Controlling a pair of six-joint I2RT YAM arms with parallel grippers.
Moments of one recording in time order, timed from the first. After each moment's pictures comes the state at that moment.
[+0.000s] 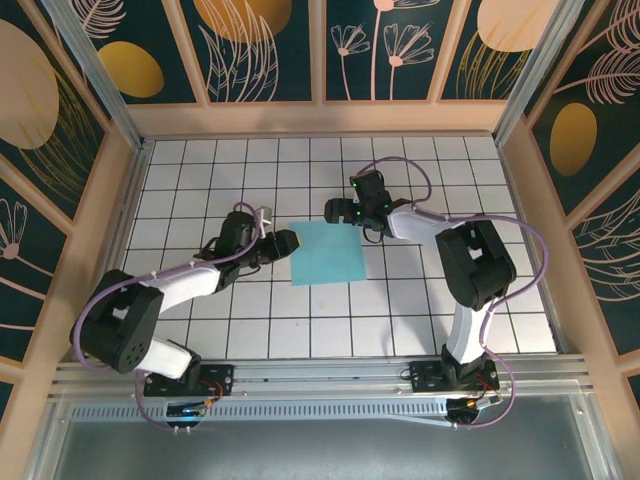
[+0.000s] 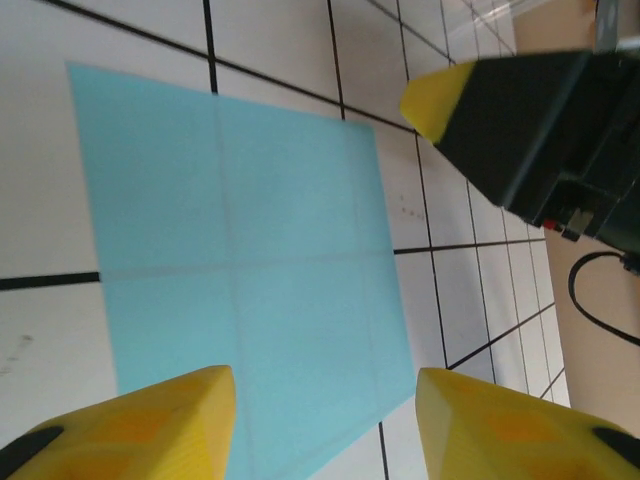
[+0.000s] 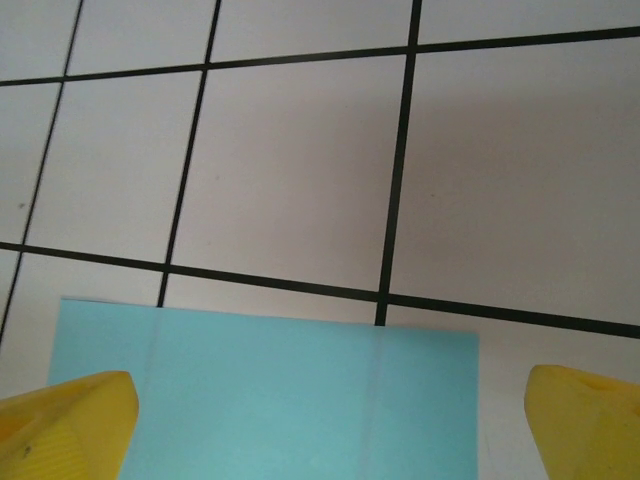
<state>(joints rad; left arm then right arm) -0.49 1.48 0.60 0.28 0.39 -0.84 0.52 1.87 1.16 -0.12 -0.05 0.44</state>
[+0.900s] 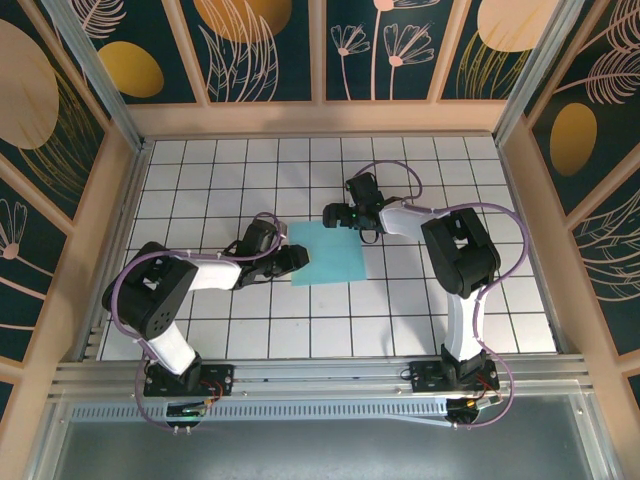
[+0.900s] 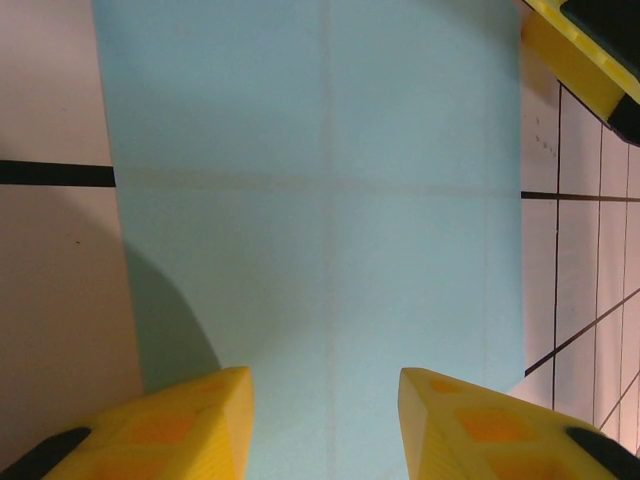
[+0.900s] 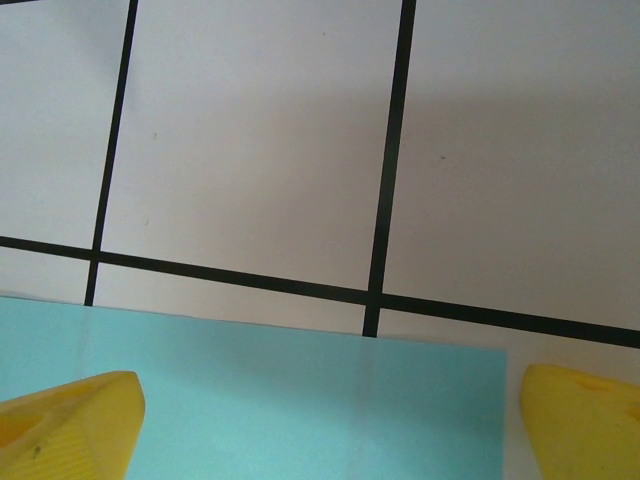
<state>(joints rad) -0.56 1.70 0.64 0.28 0.35 -0.87 0.53 1.98 1.22 -0.17 -0.07 0.43</state>
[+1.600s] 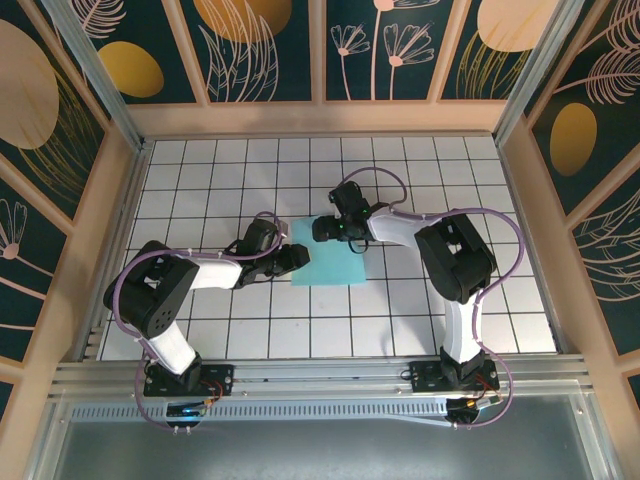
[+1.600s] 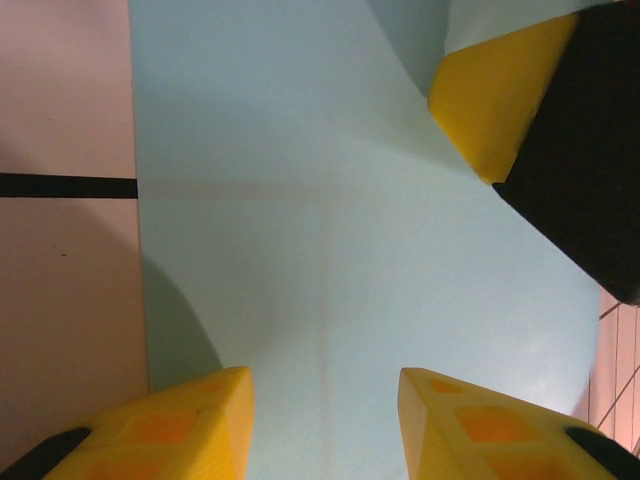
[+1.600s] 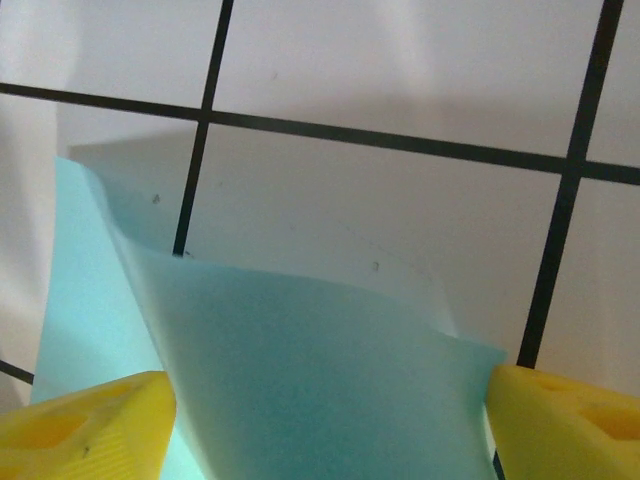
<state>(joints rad) -0.56 1.70 0.65 0.29 0.36 -0.87 0.63 1.96 1.22 -0.25 -0.08 0.44</state>
